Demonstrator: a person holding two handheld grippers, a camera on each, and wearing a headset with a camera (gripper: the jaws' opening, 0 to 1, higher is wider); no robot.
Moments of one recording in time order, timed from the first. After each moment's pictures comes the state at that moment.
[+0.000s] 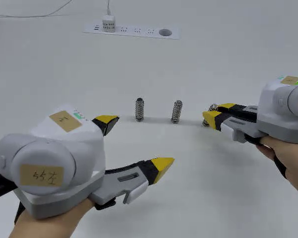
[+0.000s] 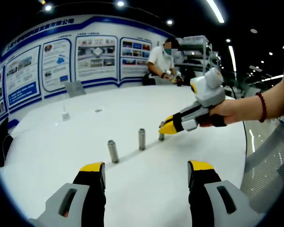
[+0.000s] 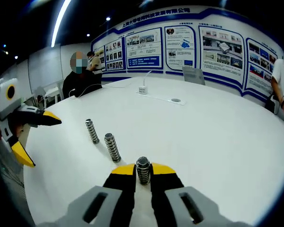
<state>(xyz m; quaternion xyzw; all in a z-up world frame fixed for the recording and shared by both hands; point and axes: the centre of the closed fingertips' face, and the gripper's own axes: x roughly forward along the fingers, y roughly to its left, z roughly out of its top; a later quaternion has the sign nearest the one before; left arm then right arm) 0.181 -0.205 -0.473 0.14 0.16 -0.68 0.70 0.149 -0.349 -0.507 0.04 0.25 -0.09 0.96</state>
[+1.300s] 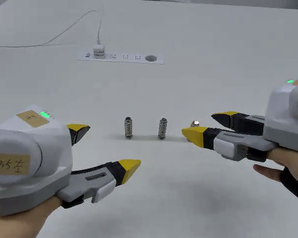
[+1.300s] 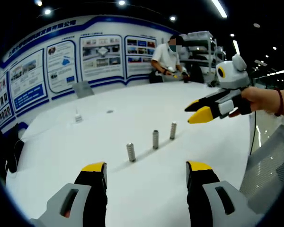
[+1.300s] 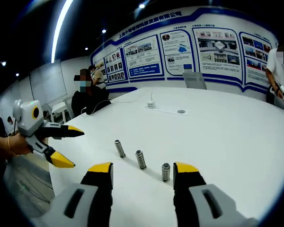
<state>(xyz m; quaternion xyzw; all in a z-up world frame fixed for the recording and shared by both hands) 0.205 -0.184 -0.449 0.17 0.16 -0.66 0.72 0.121 -0.307 -0.438 0.09 0.21 -0.08 0.97</state>
